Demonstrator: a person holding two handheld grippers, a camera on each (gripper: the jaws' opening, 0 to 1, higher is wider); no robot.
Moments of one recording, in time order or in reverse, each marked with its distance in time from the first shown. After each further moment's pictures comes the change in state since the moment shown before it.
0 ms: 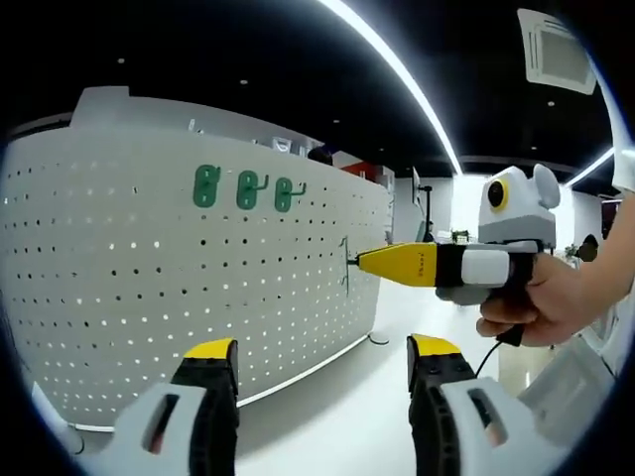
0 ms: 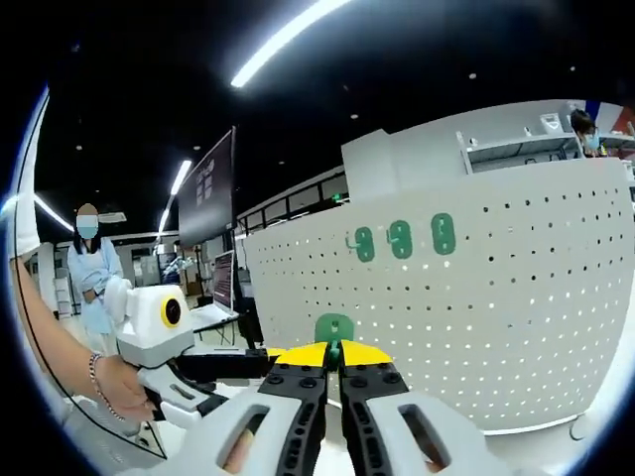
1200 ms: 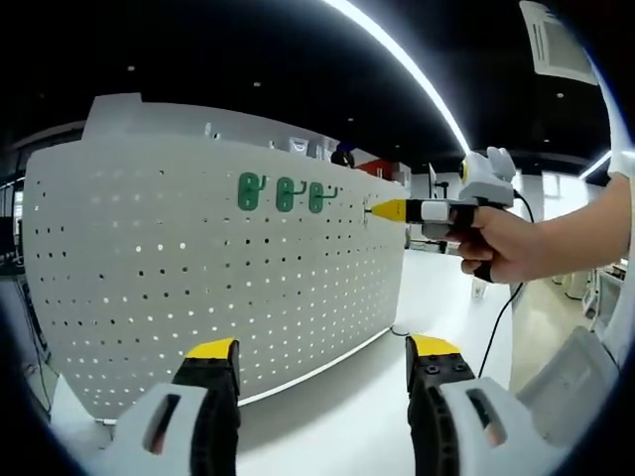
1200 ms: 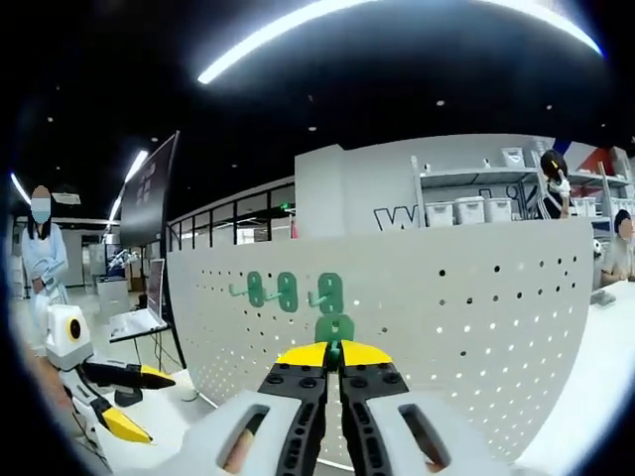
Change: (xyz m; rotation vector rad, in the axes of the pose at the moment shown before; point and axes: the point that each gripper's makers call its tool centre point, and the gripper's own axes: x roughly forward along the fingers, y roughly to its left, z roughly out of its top) left arm -0.034 0.029 -0.001 0.014 0.005 0.086; right arm 0.011 -0.098 0.050 -0.079 -0.043 -0.239
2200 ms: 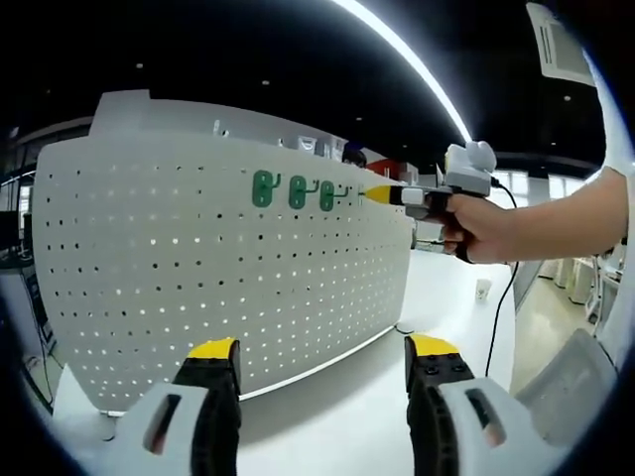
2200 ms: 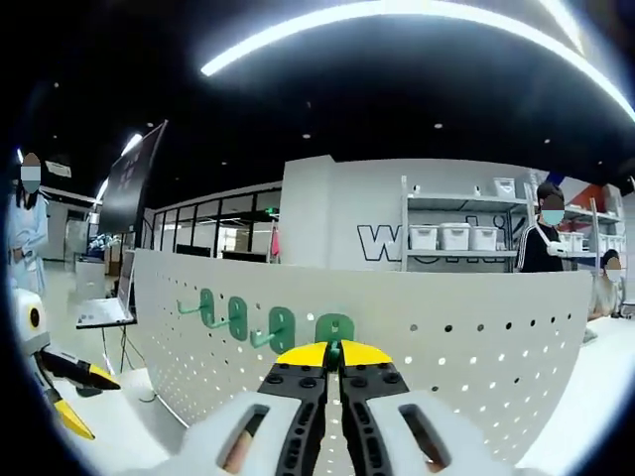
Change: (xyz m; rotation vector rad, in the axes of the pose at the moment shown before) left arm -0.008 0.006 -0.003 -0.020 0.007 0.024; right arm 0.031 -0.031 0.027 -0.126 -0.049 -0.078
